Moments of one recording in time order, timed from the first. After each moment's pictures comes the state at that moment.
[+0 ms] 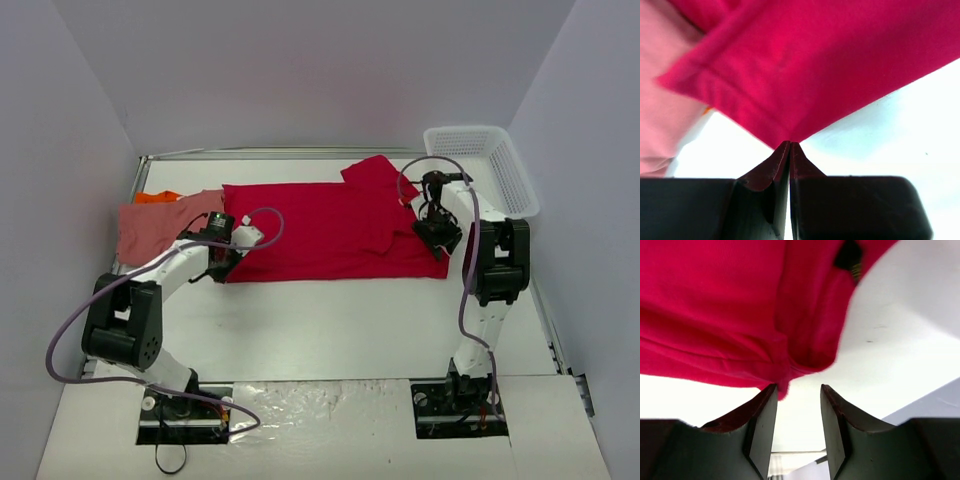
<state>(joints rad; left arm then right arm) -0.24 1.57 0.92 -0.52 -0.06 0.49 0.06 2.02 1.49 -1.03 0.17 -0.45</state>
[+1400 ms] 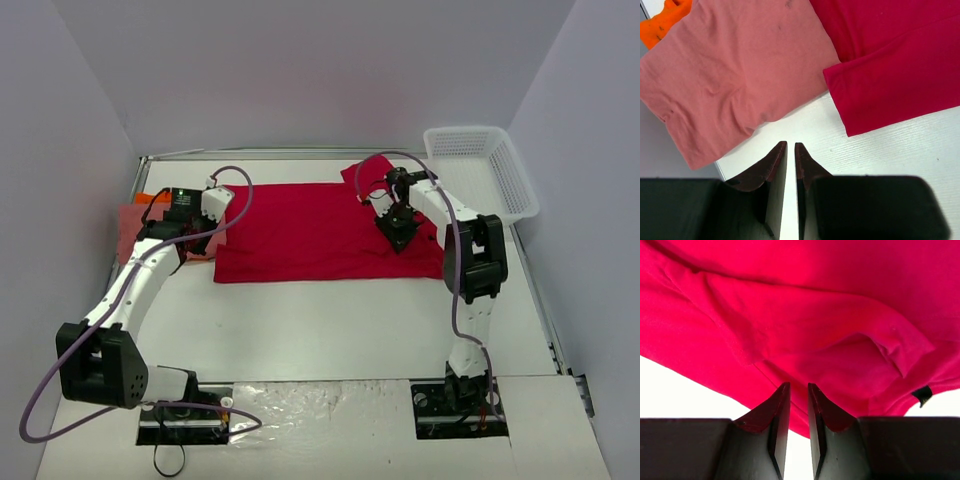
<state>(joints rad) -0.14 1.33 1.10 -0.63 -0.11 0.40 0.25 2.09 1.64 -1.00 -0.09 -0.49</state>
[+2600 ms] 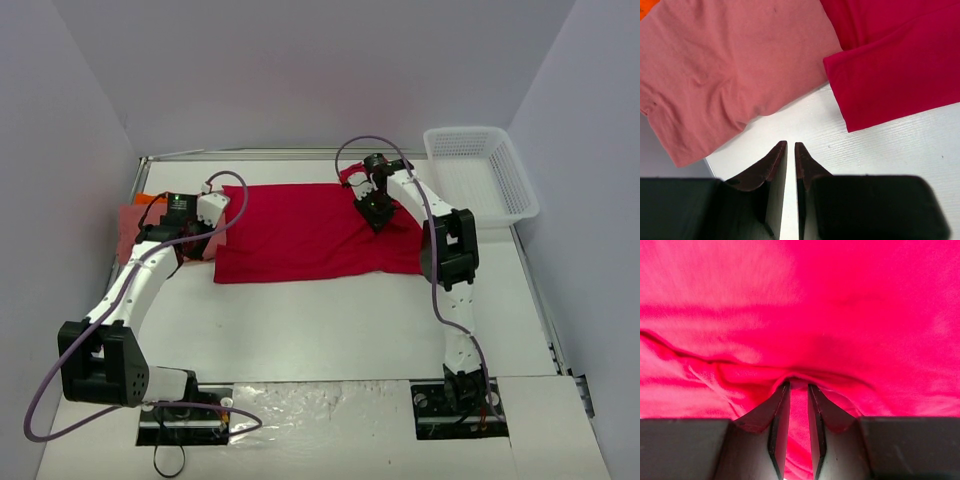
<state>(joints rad) -0.10 1.33 1.05 -0.60 -0.08 0.40 0.32 2.33 1.97 -0.99 -0.08 -0.44</state>
